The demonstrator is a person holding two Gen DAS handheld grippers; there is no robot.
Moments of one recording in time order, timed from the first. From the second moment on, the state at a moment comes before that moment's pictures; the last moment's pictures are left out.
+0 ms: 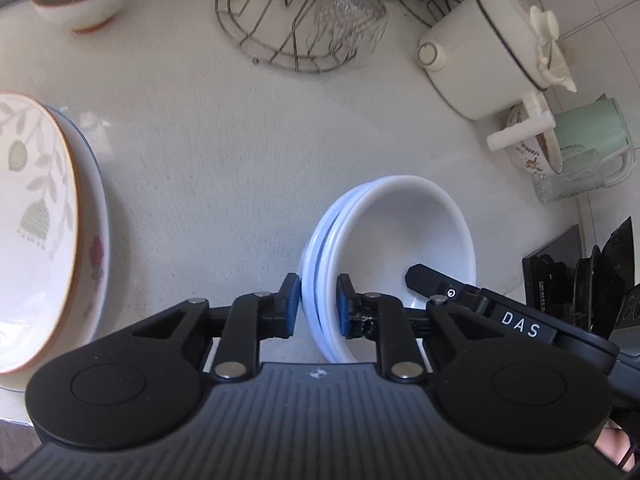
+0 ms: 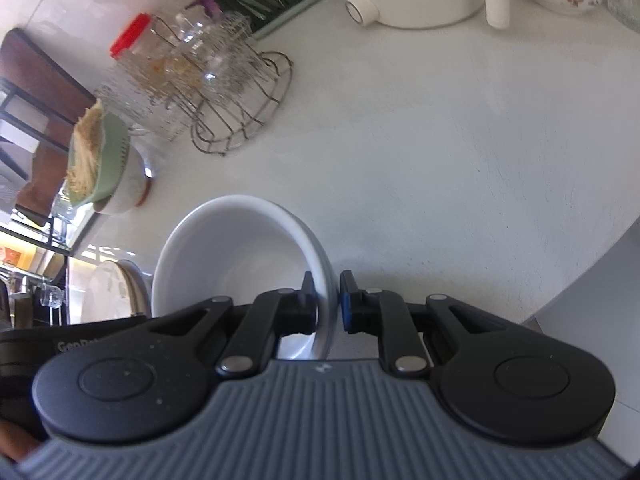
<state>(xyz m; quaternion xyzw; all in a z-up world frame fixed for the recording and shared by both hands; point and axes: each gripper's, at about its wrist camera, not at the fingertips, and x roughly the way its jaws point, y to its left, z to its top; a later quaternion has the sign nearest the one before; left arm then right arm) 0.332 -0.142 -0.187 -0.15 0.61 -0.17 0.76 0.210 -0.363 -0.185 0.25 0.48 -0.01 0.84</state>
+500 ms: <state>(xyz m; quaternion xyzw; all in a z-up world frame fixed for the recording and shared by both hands) 0.333 -0.085 -0.135 -0.18 0.56 -0.16 0.79 0.224 -0.320 -0.143 0.24 0.46 0.03 0.86</state>
